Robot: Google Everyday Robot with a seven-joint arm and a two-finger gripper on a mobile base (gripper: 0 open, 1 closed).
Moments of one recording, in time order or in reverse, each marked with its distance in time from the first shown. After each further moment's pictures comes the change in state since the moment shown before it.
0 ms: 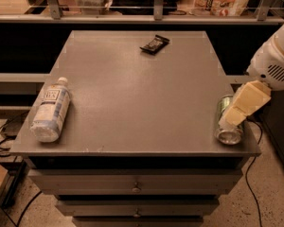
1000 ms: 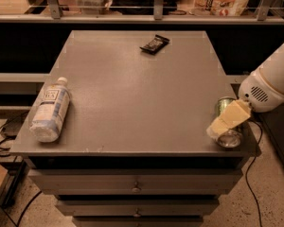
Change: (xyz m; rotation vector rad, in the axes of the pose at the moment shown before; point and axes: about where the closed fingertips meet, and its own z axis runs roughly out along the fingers) arm 0.024 -0.002 0.073 -0.128 0.005 0.260
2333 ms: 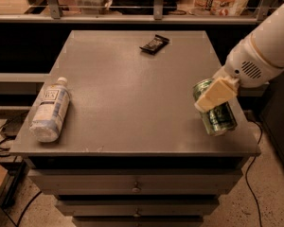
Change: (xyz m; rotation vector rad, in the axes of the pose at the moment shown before) arm -0.067 0.044 -0.053 0.058 -0.142 -0.247
